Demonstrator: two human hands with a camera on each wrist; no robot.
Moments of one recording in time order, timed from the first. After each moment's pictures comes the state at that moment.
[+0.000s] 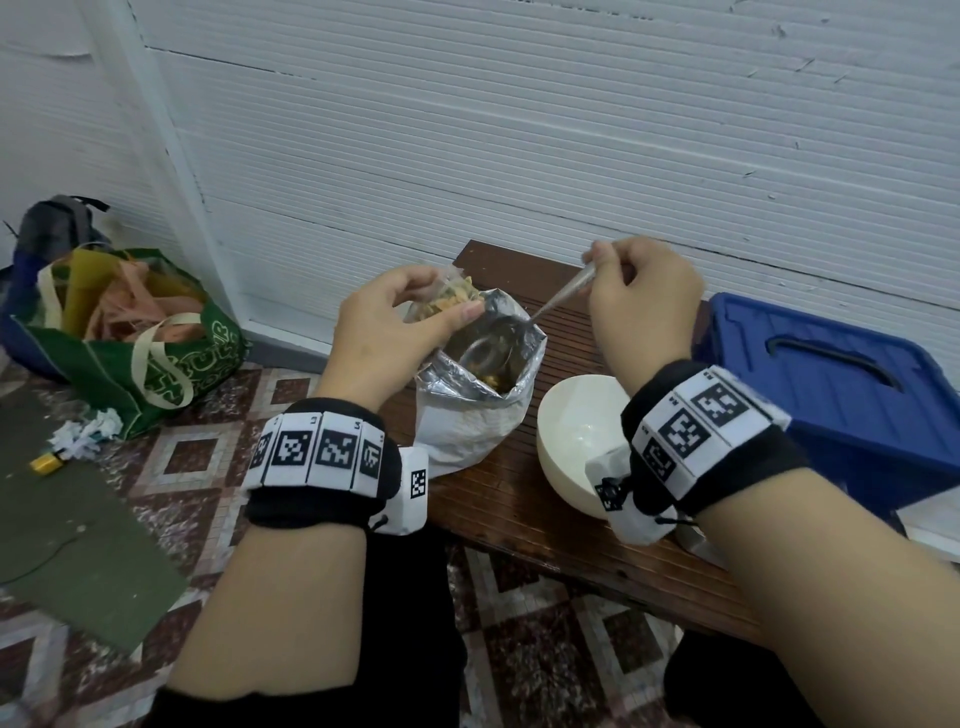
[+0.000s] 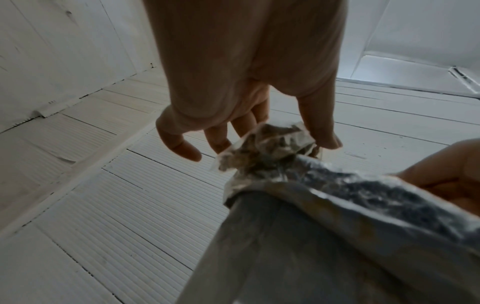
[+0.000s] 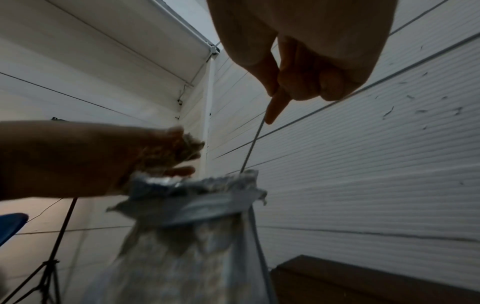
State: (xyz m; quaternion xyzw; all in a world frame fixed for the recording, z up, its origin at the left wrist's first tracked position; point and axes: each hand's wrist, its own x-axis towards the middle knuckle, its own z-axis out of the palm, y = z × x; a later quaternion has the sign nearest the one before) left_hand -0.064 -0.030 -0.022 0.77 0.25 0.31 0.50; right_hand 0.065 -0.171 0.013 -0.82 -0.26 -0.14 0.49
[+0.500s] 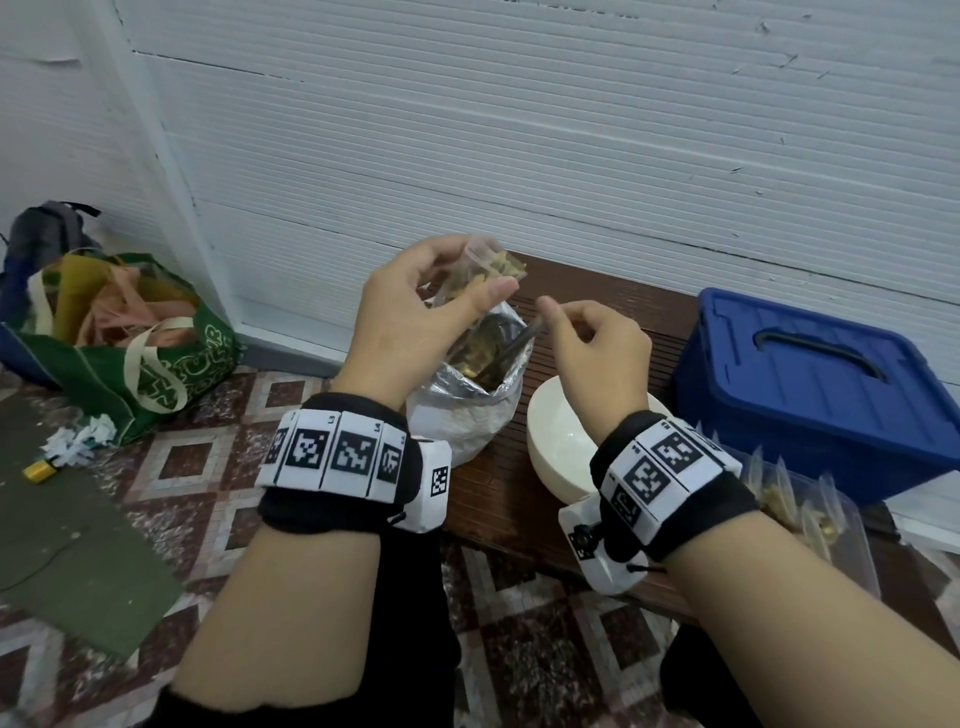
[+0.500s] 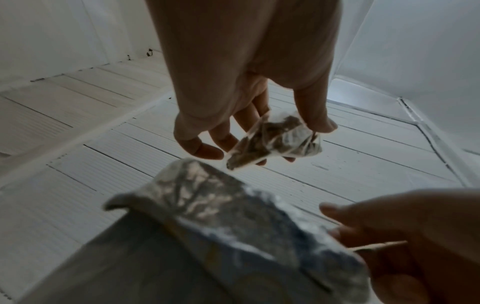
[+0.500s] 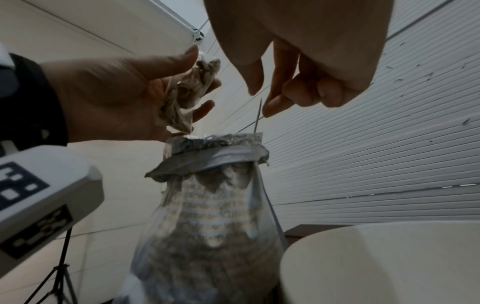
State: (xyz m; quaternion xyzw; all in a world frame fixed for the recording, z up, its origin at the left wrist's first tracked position) left_hand -0.055 -0.058 -0.001 0.74 0.16 0.35 0.54; right_hand 0.045 -0.181 -0.023 -0.82 -0.25 -0.04 0.51
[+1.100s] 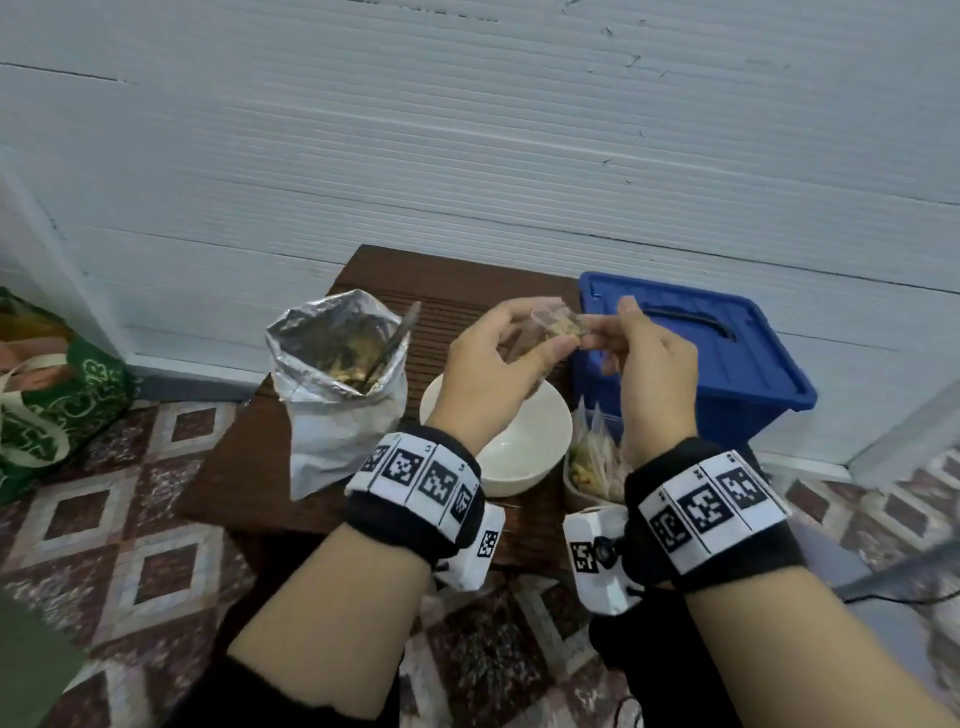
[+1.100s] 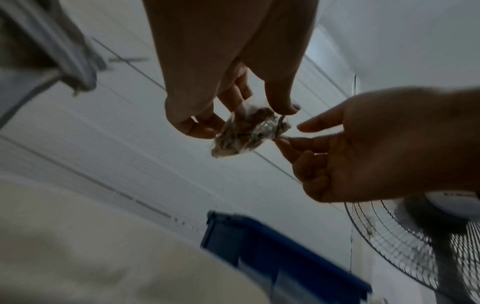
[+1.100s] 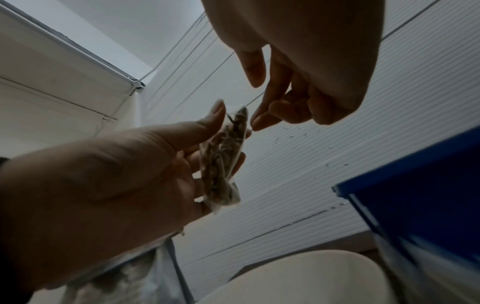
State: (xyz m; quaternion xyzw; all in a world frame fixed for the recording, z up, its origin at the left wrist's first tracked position) left_hand 0.023 -0.178 -0.036 0.70 0.05 0.25 0.67; right_hand 0.066 -0.292 -0.006 -0.70 -0.07 -0.03 0.71
